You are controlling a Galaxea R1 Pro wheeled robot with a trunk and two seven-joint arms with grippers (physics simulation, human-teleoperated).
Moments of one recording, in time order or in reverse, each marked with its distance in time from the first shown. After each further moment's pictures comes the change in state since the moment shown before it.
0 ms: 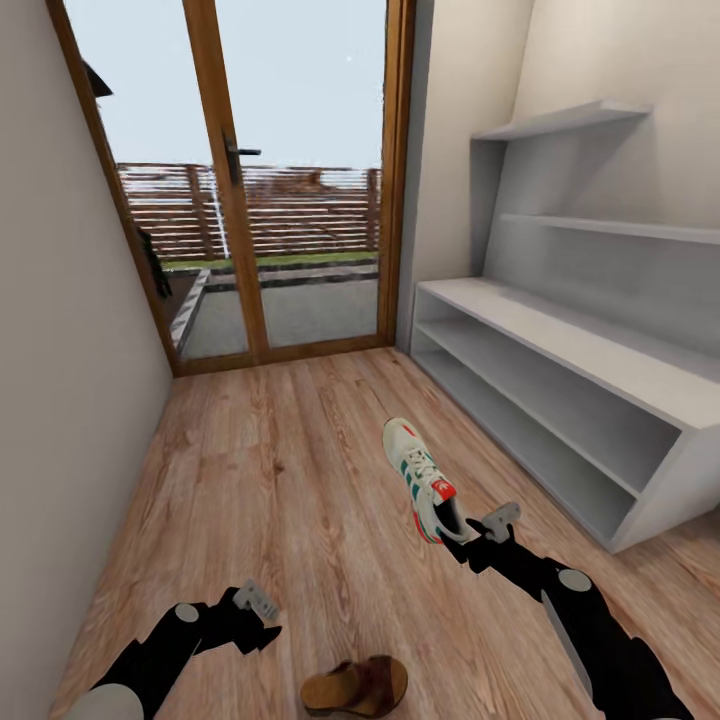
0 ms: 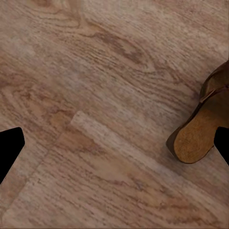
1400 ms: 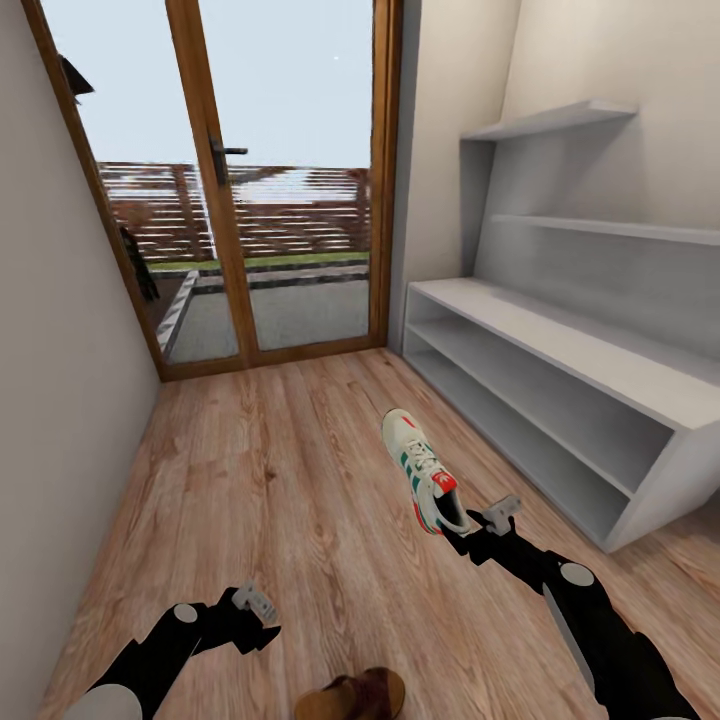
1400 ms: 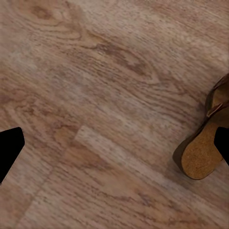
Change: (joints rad) left arm 0.000 0.003 0.001 0.001 0.001 -0.002 -0.001; right arm 0.000 -0.005 0.002 -0.047 0.000 0.002 0.000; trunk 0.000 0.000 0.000
